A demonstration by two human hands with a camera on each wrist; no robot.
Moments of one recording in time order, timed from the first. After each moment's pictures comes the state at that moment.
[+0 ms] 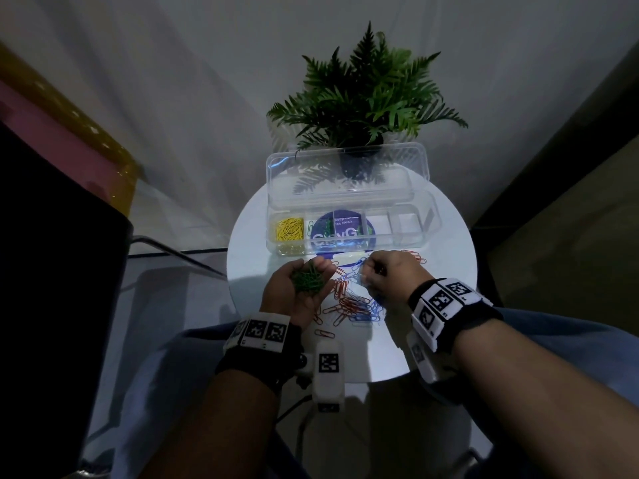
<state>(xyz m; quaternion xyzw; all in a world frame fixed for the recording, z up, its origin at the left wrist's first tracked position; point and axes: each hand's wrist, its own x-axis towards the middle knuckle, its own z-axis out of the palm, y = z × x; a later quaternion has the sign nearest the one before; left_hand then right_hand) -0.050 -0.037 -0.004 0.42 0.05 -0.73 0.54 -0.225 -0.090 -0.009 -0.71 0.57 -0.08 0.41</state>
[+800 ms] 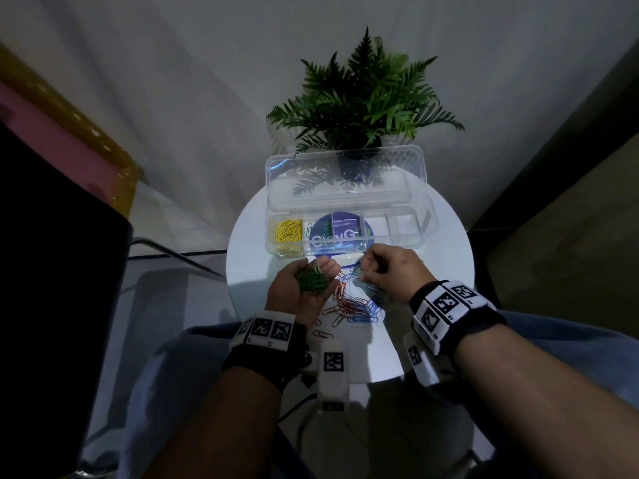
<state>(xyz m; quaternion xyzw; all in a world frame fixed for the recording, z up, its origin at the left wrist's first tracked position) -0.059 -0.041 -0.002 0.41 0.05 -0.73 0.54 -0.228 -0.088 -0.002 -0.69 0.56 -0.15 0.44</state>
